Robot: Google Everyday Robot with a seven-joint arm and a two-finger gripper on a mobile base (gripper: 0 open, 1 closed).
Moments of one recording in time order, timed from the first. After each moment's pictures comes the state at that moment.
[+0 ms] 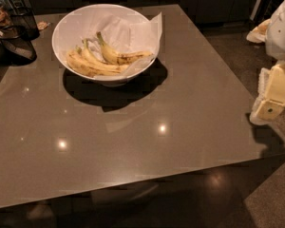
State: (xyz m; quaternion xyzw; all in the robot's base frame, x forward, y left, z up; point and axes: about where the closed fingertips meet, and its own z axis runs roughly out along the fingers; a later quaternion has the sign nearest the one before) arm 0.438 -0.217 0.976 -0.60 0.78 -0.03 0.16
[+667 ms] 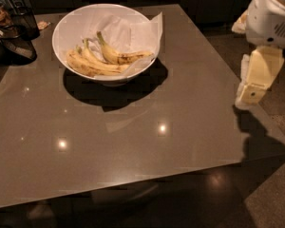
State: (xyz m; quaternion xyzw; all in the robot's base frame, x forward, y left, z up) arm 0.463 -0.199 0.982 -0.62 0.77 -0.04 0.14
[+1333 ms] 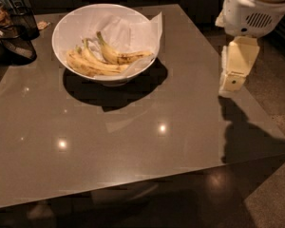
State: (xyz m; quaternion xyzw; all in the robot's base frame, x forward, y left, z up) arm 0.496 -0.175 0.980 -0.64 0.76 -0.05 0.12
